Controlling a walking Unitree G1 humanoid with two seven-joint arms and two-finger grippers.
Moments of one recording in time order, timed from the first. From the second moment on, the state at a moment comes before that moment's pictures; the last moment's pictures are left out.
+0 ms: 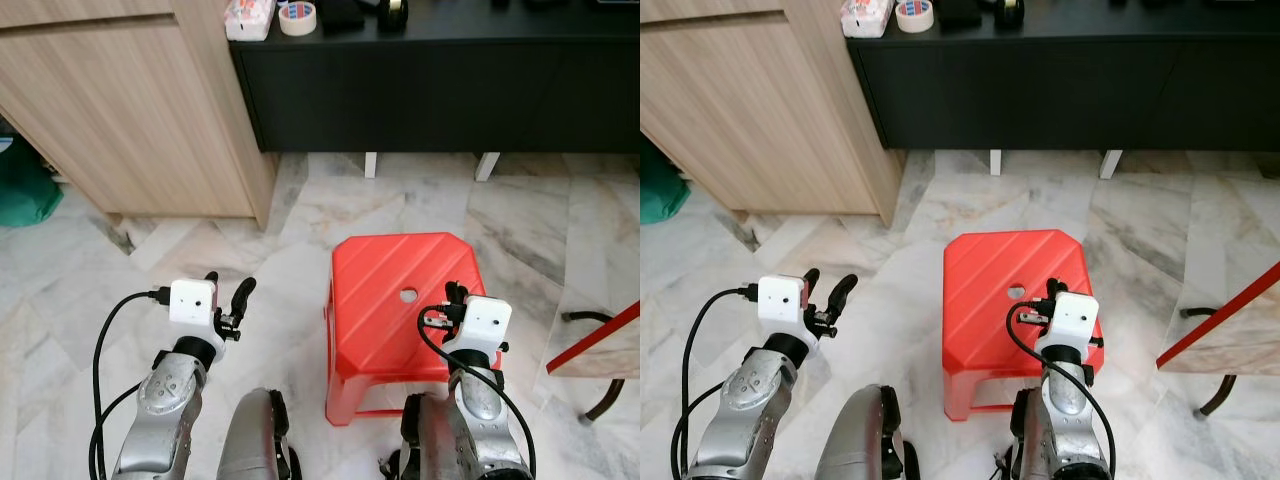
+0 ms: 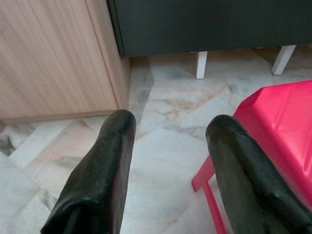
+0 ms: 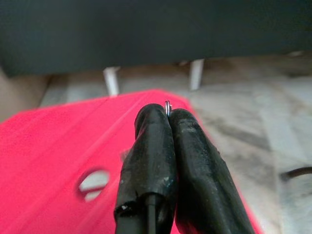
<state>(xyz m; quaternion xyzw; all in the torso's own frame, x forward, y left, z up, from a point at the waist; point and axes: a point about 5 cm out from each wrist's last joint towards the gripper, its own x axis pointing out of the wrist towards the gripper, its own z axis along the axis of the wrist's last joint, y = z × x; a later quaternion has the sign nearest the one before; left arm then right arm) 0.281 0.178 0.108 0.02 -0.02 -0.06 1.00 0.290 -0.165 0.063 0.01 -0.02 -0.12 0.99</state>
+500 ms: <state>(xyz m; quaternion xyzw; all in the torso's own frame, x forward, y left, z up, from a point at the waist) 0.295 0.175 0.108 0.01 -0.03 -0.06 1.00 0.295 -0.166 0.072 0.01 -0.02 -0.13 0.99</state>
